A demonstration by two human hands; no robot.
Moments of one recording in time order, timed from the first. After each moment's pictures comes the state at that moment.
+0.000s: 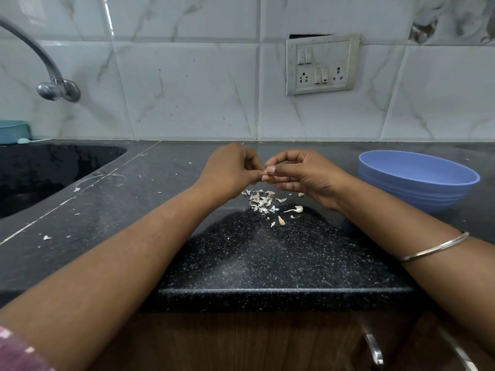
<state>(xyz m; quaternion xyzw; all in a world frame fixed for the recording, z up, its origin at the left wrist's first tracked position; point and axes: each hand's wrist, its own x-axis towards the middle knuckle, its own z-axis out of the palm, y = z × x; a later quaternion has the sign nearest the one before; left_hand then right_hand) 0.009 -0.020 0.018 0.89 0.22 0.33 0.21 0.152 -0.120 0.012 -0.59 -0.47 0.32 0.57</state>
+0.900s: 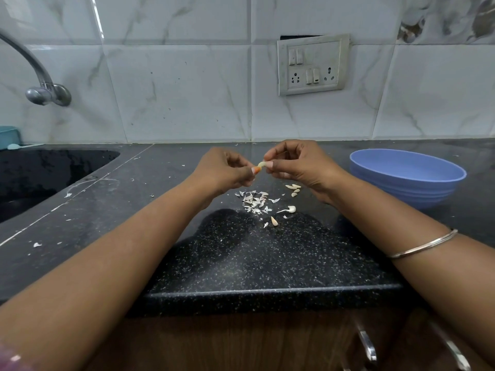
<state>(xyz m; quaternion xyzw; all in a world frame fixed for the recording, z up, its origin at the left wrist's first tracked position) 0.008 -0.016 0.015 0.80 0.24 0.32 0.46 0.155 -0.123 0.020 -0.59 -0.50 0.22 0.60</state>
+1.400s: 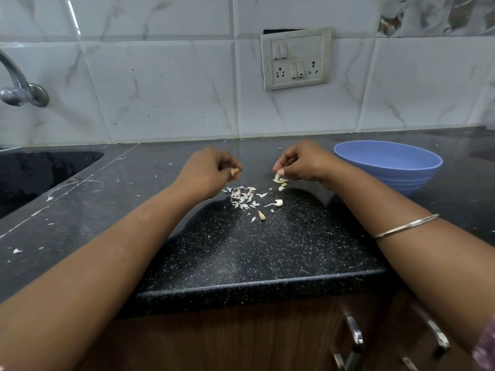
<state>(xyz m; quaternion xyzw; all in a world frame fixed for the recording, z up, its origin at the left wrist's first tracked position) 0.012 -0.012 0.012 0.89 0.25 0.29 0.24 0.192 -0.129 0.022 -0.79 -0.47 0.12 0.38</state>
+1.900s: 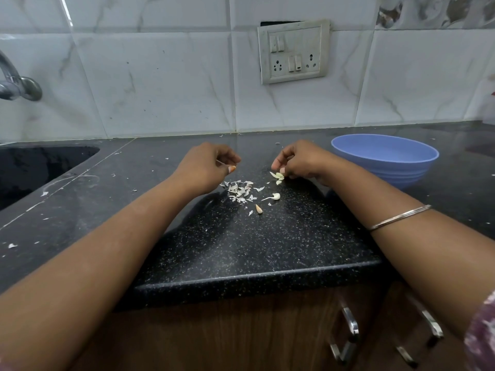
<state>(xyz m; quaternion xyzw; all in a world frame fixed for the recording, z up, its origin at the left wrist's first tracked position) 0.011 -0.017 0.014 0.91 0.25 0.27 0.22 0.195 -0.124 0.013 -0.82 -0.44 0.13 0.36</state>
